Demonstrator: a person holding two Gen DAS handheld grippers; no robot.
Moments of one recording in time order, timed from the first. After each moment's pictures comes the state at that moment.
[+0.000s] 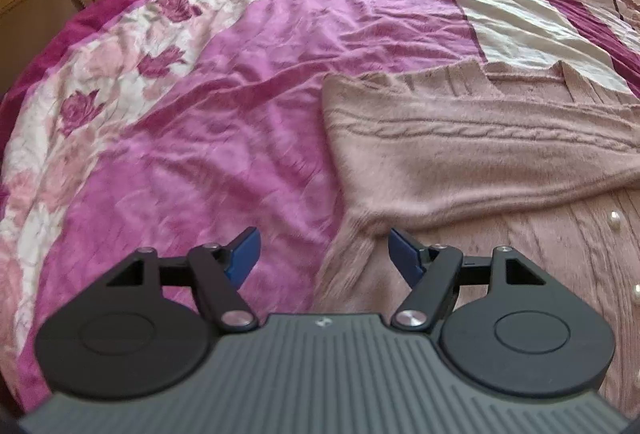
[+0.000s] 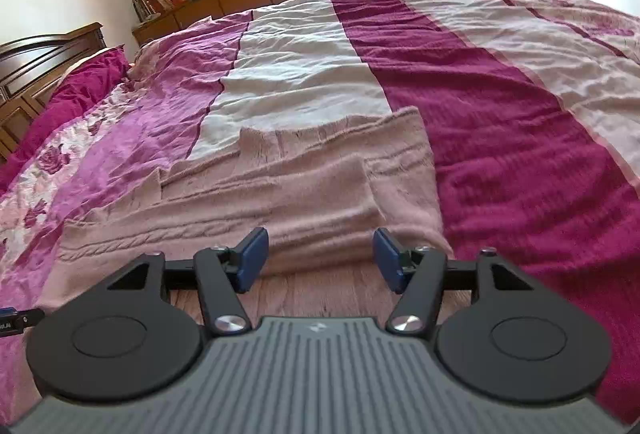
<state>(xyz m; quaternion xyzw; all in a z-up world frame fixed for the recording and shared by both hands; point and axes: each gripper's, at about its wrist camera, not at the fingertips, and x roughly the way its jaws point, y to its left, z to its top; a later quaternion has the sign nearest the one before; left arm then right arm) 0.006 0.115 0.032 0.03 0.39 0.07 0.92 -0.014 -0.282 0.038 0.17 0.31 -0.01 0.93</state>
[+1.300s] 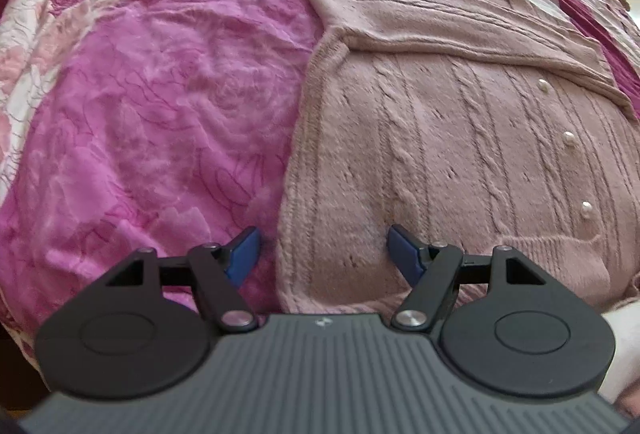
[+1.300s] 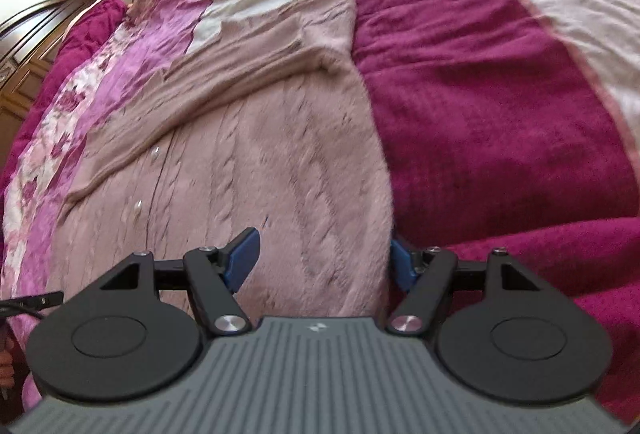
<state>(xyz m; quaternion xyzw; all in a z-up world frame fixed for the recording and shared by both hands) -0.093 0.133 0.015 -0.03 0.49 -0.01 0.87 -0.135 -0.323 0.015 0.21 0.44 0.03 0.87</state>
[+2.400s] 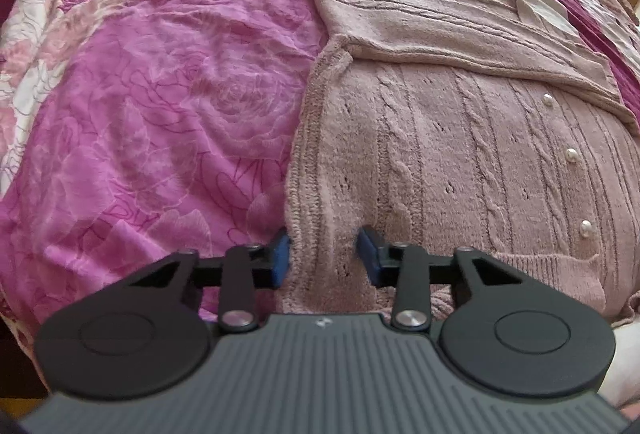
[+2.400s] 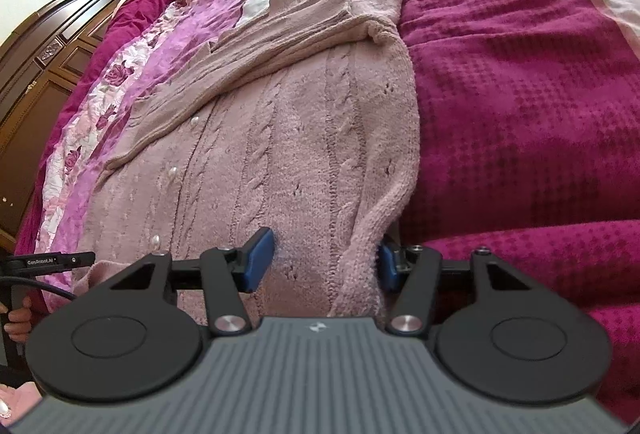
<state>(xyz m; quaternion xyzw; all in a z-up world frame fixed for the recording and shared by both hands) -0.089 0.129 0.018 -0.04 0.48 0.01 0.87 -0.134 -0.329 -0.001 0.22 0.43 0.11 0.87</state>
